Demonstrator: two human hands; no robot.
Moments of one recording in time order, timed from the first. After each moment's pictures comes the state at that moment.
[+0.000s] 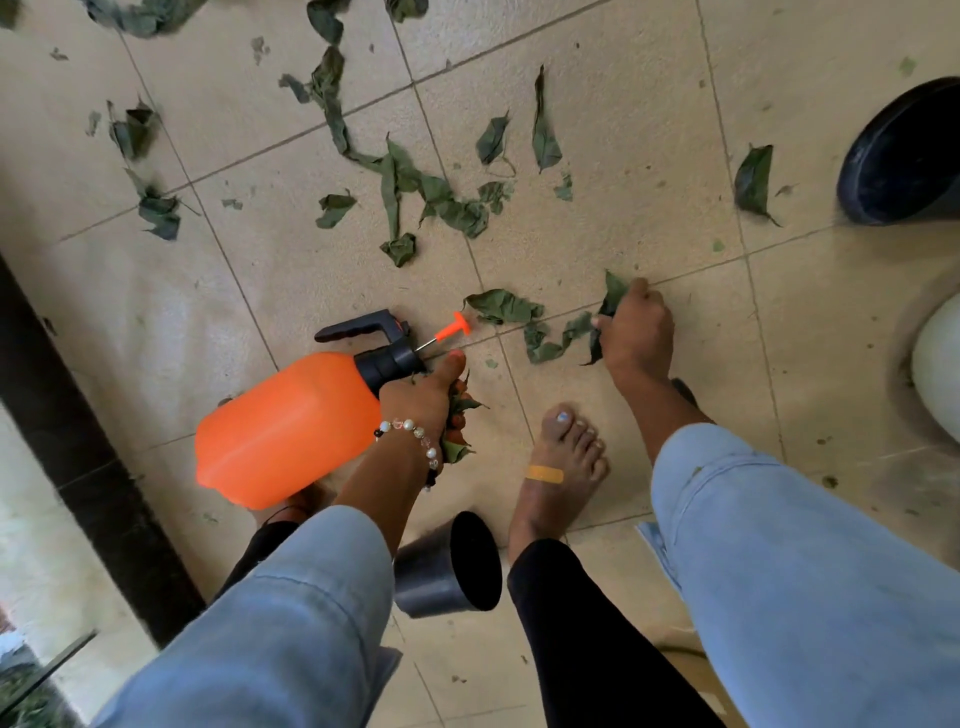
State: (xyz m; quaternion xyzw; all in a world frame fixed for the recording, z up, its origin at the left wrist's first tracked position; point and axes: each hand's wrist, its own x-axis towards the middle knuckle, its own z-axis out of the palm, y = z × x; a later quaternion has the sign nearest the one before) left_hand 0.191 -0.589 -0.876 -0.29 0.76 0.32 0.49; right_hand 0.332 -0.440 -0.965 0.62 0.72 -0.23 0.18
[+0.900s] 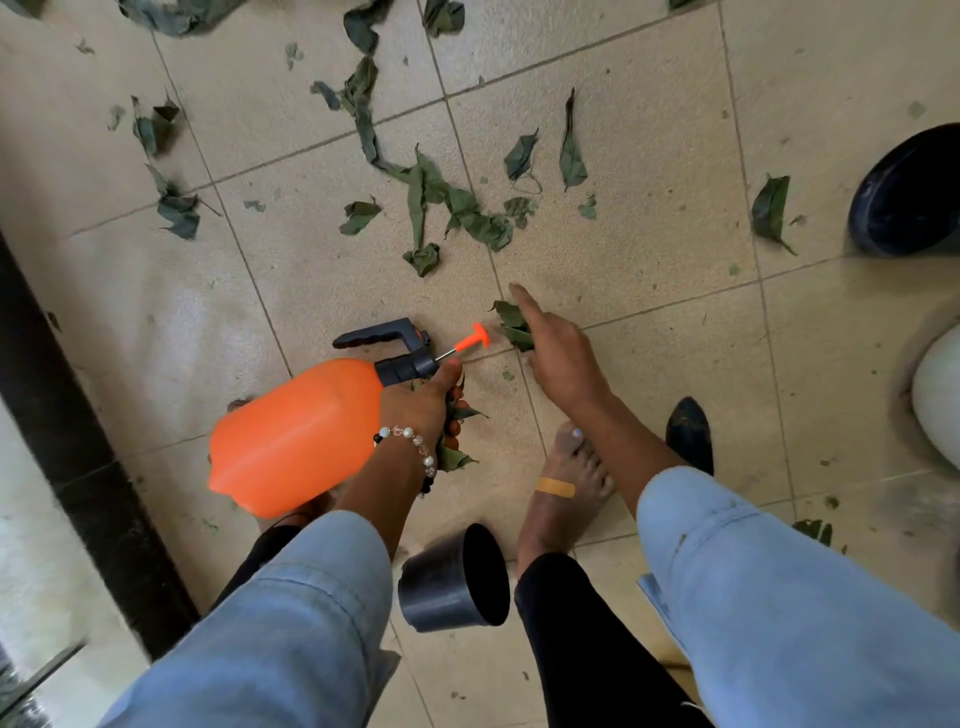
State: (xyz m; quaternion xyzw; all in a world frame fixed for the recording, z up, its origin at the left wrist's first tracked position) left_hand 0.169 -0.601 -0.869 -0.26 0.78 0.33 0.47; right_hand 0.273 -0.489 -0.944 0.37 0.83 -0.37 0.16
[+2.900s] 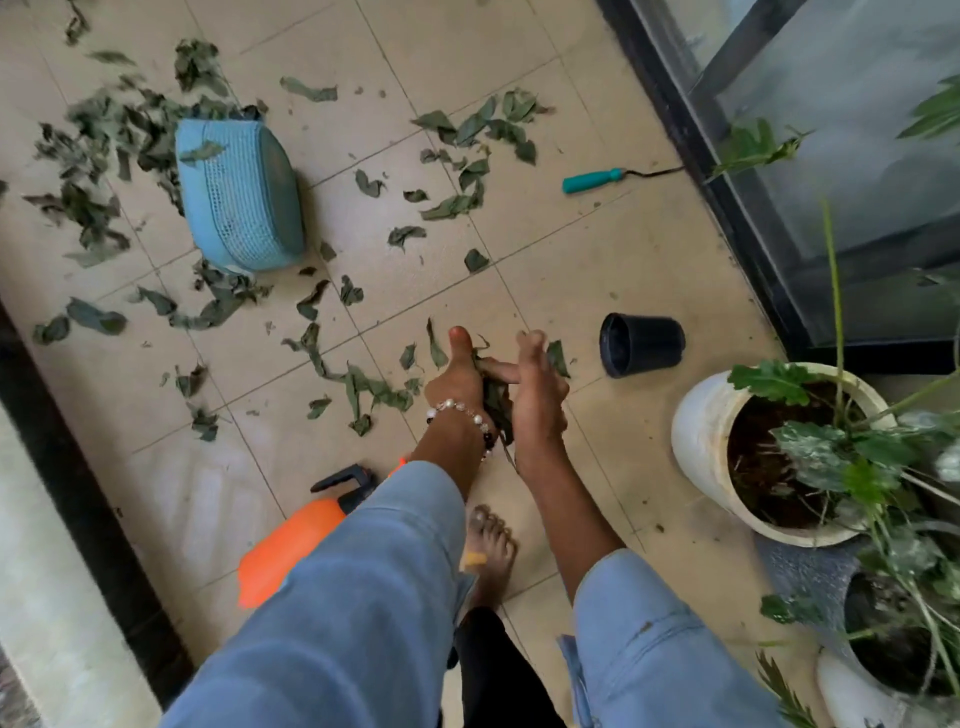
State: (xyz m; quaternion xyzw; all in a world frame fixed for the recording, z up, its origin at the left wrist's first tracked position) left_hand 0.220 -0.337 -0.640 -0.29 0.68 0.39 0.54; right_hand 0.286 -0.329 -0.621 0.66 0.39 -0.63 -0.11
